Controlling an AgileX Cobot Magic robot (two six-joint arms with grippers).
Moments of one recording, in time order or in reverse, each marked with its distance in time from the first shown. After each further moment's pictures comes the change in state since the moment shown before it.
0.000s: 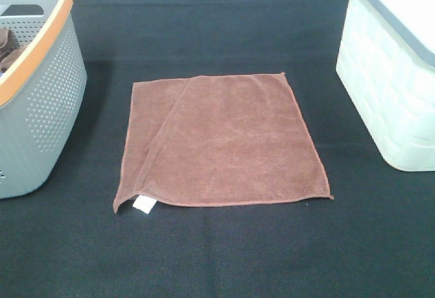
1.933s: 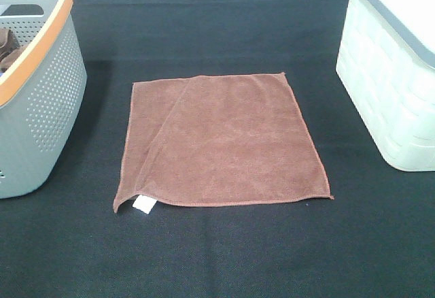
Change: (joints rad) left arm -0.487 0.175 -0.001 -0.002 0.003 0.000; right arm 0.257 0.248 -0.003 -0.005 -0.001 0.000
